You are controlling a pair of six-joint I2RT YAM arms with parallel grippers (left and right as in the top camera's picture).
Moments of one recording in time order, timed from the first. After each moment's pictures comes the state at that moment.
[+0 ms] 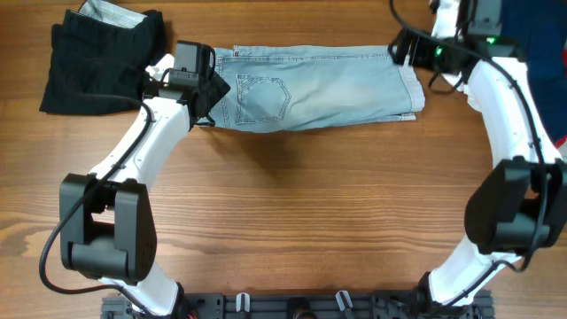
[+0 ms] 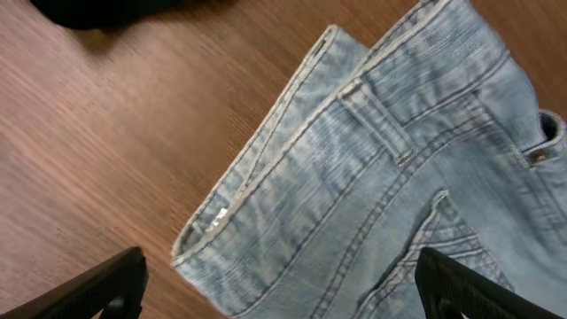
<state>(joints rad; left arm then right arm) -0.18 1.81 1.28 -0.52 -0.20 -0.92 -0.07 1.93 1.62 -0.69 -0.28 0.10</state>
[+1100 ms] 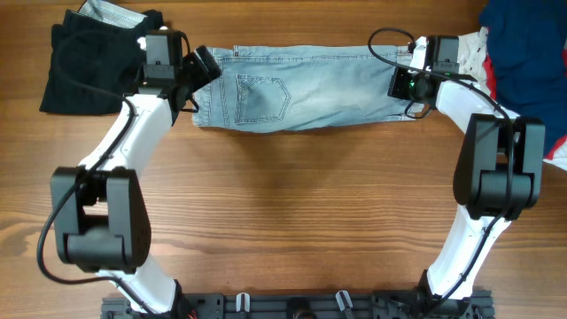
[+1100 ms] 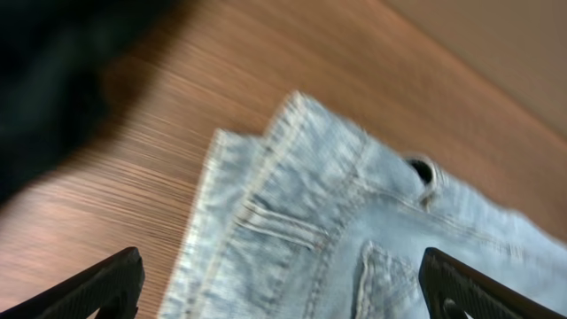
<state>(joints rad) -0.07 1.86 1.28 -0.25 0.03 -0.57 -0.07 2.16 1.40 -0.25 -0.22 0.14</state>
